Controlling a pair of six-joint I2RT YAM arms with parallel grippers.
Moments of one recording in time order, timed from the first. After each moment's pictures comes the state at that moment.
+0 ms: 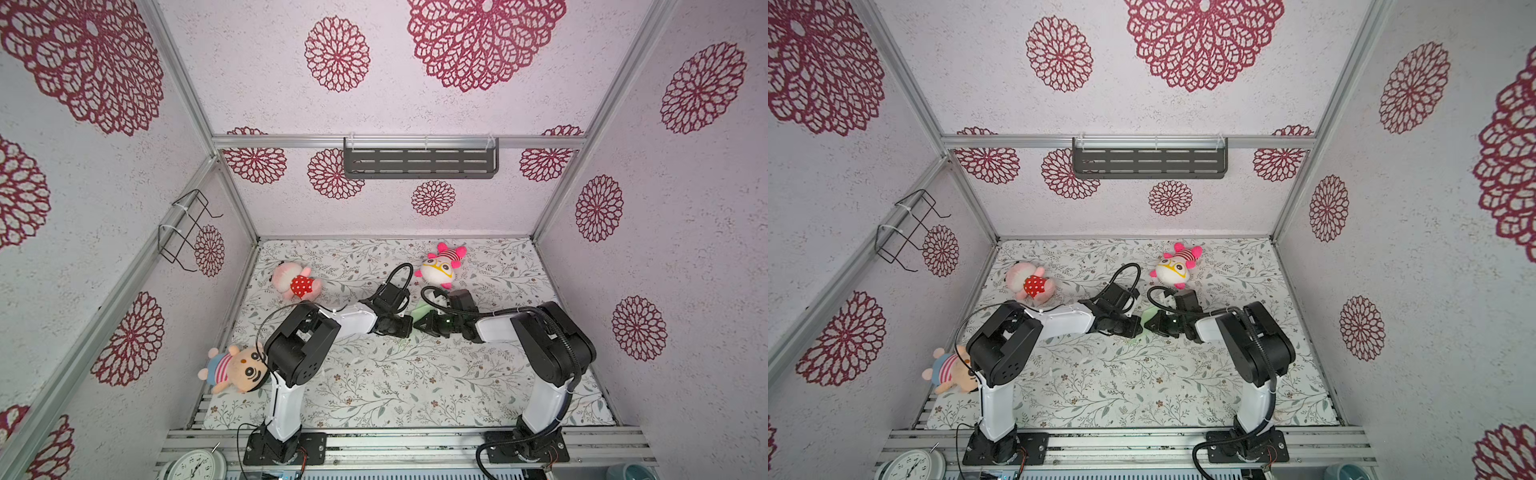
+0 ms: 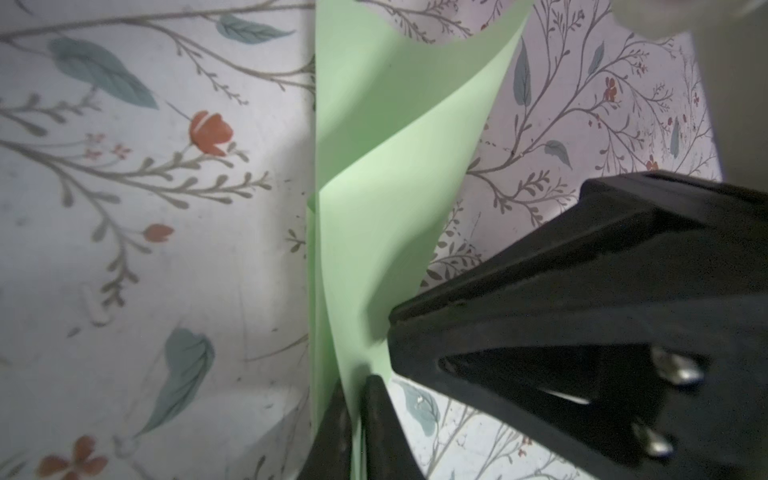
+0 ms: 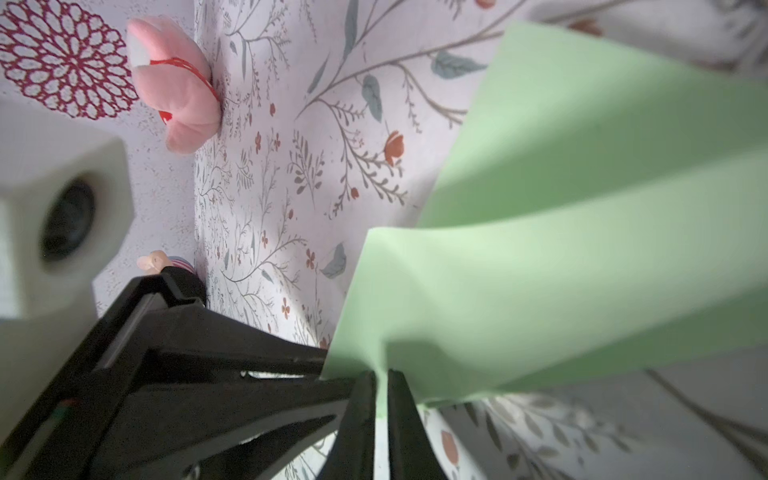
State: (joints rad) left arm -0.70 2.00 1.18 -0.20 0.25 -0.40; right arm 0.45 1.84 0.79 0.28 -0.61 0.70
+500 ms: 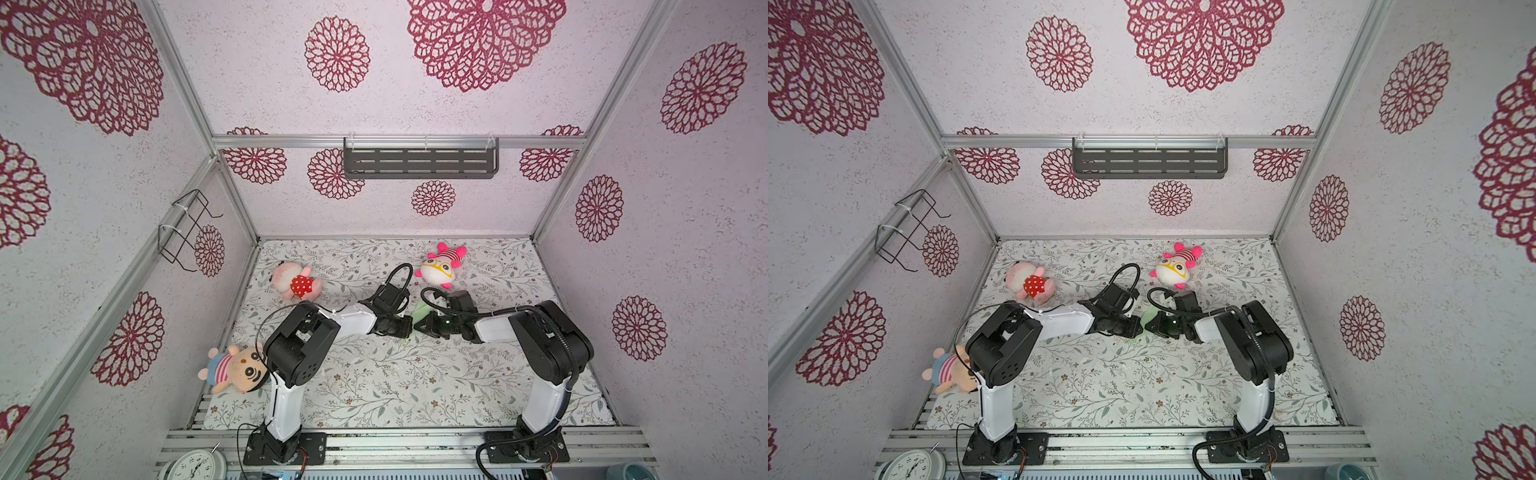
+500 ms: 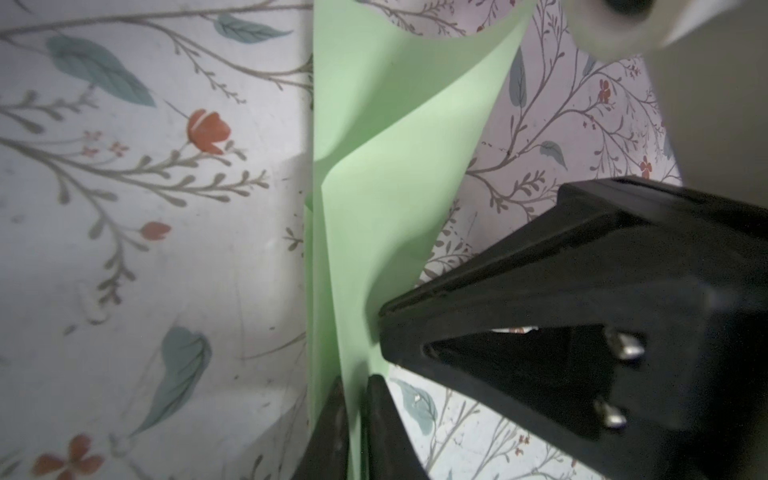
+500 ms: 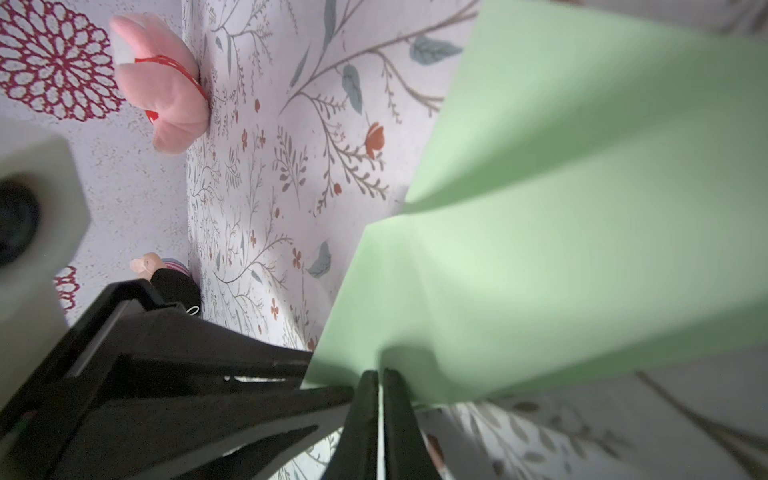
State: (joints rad) left arm -0.70 1.99 1.17 -0.18 0.26 -0.42; right arm 0.45 1.86 0.79 0.27 -0.60 0.70
